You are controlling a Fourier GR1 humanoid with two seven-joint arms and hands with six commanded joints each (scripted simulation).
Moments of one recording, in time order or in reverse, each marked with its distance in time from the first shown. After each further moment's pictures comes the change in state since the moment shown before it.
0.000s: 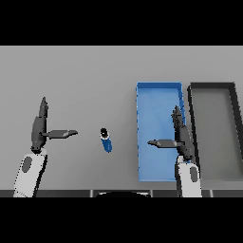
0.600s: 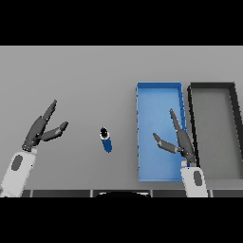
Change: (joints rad) left arm -0.017 0.182 -0.072 0.023 0.003 -0.323 -0.104; right arm 0.052 -0.153 0.114 -0.079 0.206 0.052 -0.083
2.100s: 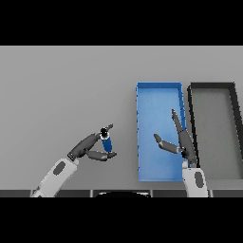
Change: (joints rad) left arm -0.044 -0.275 -0.327 0.015 -0.196 -0.090 0.048; right arm 0.016 0.011 -0.013 -0.039 -0.042 0.012 0.030
